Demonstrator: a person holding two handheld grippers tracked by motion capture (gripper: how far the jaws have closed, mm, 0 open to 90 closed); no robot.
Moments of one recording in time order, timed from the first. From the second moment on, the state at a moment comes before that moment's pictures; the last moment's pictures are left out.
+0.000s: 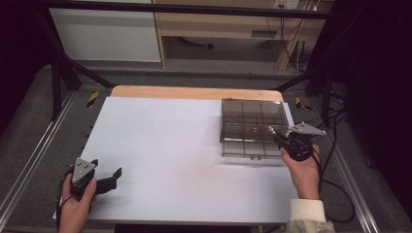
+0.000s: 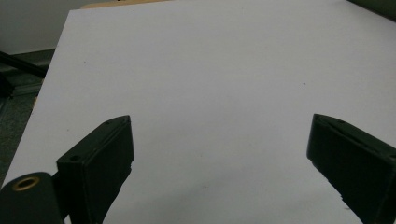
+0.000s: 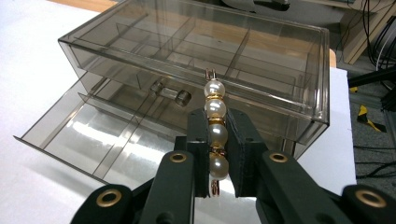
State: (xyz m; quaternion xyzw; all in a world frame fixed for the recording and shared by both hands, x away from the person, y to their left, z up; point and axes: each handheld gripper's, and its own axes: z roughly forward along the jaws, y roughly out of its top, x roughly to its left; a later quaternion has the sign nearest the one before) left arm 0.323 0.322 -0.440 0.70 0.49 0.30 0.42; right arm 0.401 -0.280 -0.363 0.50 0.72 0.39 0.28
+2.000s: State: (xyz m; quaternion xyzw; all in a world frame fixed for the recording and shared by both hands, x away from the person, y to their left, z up) left arm 0.324 0.319 -0.441 0.71 0.49 0.30 0.41; right arm 0.408 -0.297 -0.397 0.52 0.73 0.37 0.24
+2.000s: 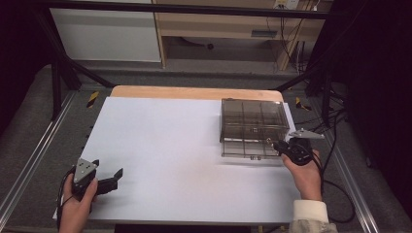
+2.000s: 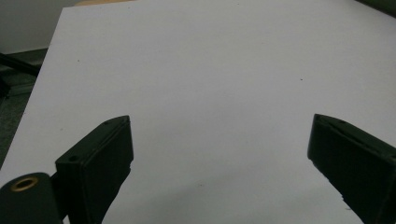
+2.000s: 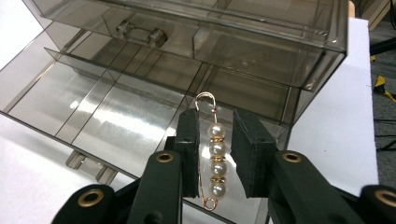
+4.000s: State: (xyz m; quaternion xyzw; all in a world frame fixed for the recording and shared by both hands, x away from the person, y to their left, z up) left arm 0.323 0.321 -0.440 0.71 0.49 0.30 0.41; right arm 0.362 -0.262 -0.397 0.53 0.69 0.39 0.31
